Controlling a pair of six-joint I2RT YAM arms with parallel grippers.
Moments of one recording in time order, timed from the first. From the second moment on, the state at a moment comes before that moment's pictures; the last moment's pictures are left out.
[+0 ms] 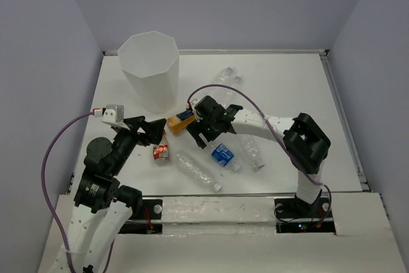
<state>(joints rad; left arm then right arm) -0.34 0.35 0.65 -0.32 0.07 -0.42 0.89 1.87 1.36 -0.49 -0.03 0.12</state>
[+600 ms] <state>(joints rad) -0.34 0.35 0.65 -0.32 0.07 -0.43 0.91 1.65 1.46 -0.52 0.06 0.10</state>
